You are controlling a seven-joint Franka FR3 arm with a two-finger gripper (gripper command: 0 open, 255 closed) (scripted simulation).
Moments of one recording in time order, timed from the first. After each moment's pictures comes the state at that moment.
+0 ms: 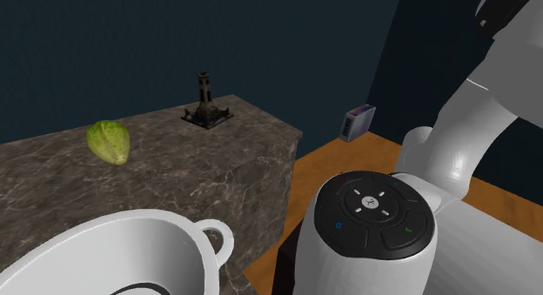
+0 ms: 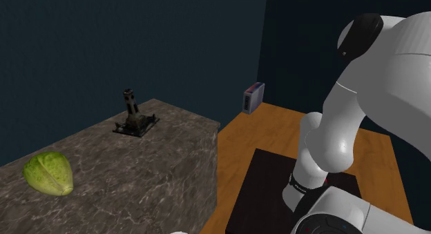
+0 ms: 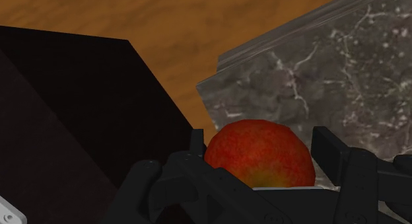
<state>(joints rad) 0.26 -0.21 1.19 -2.39 0.39 2.27 1.78</state>
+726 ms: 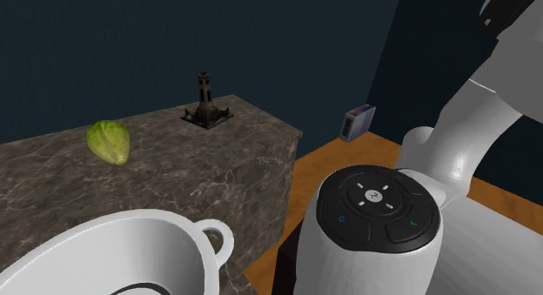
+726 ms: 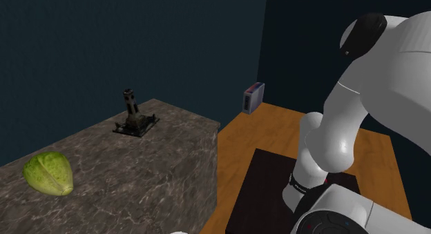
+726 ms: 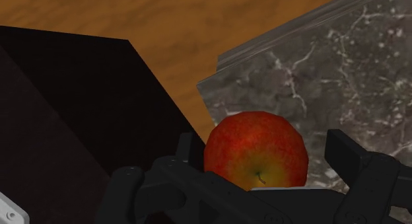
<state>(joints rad) 0.28 -0.23 1.17 -2.38 0.41 2.25 1.77</state>
